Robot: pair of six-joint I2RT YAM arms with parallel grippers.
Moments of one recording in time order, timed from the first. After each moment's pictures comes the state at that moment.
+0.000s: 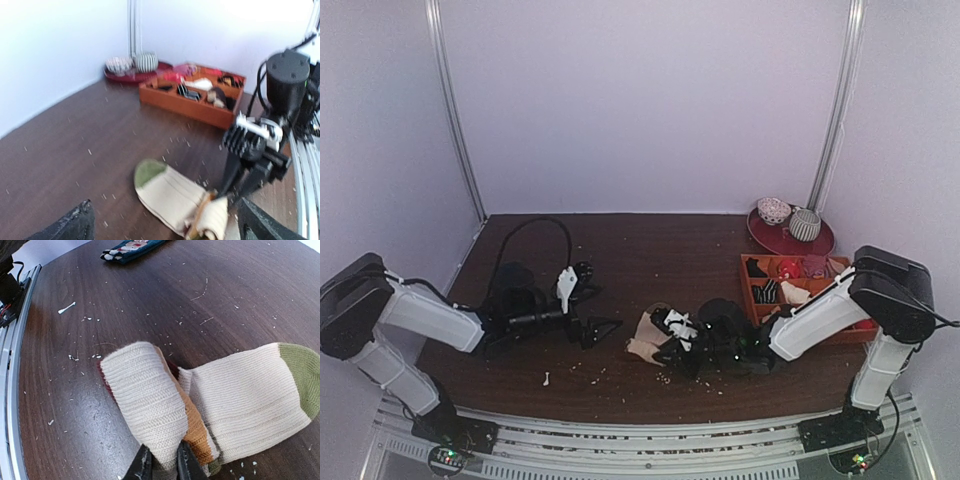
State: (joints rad) left arm -0.79 1.49 0.46 0.81 0.35 0.03; right arm 1.01 1.76 0.63 0.52 -0.15 0.07
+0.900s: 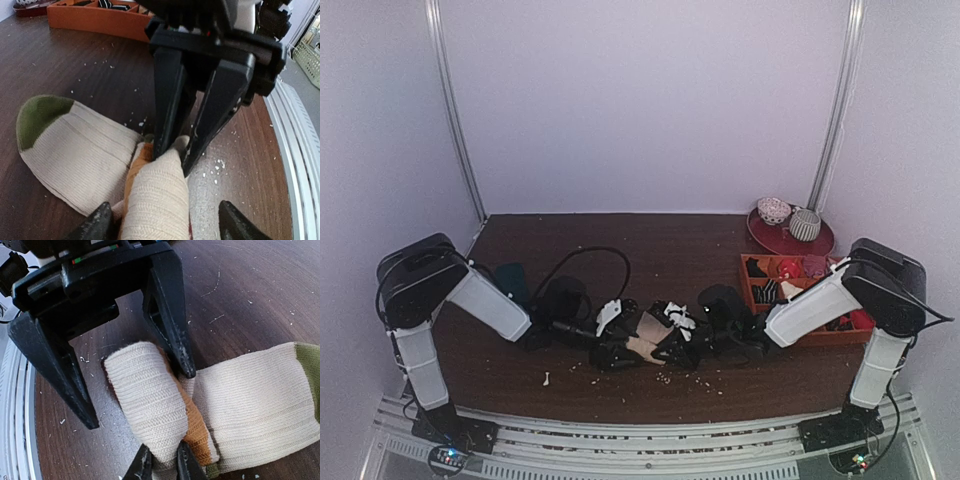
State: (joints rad) left arm -0.82 1.88 0.70 0.61 0.67 0.15; right arm 0.91 1.81 0.70 0.44 -0.35 0.08
